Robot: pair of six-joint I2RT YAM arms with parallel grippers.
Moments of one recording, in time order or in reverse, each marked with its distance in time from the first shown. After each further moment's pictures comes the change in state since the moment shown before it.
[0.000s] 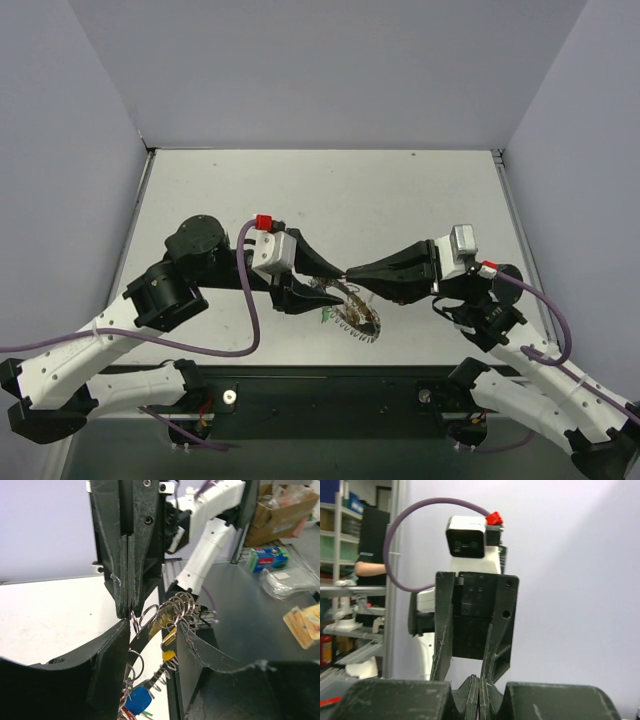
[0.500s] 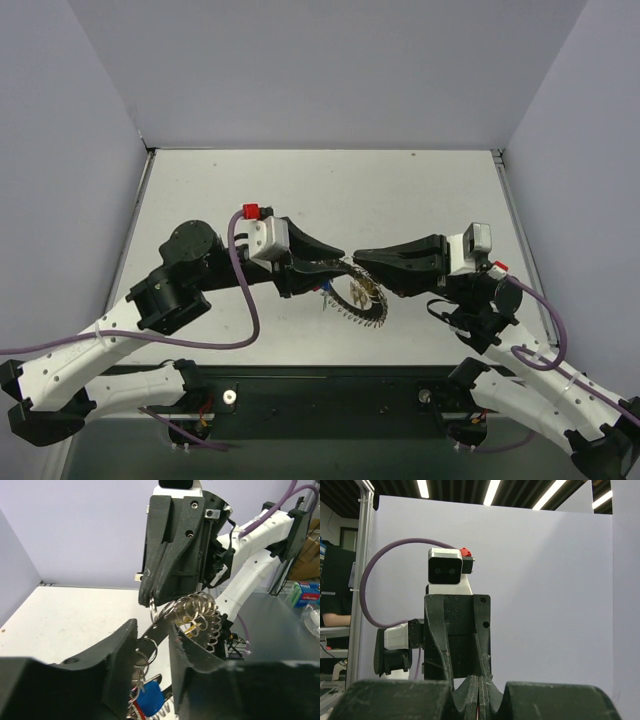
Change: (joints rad) left arm 0.003 -0.024 -0.061 0.158 -0.216 -0.043; right arm 0.000 0.000 -0.101 0.235 0.230 0.081
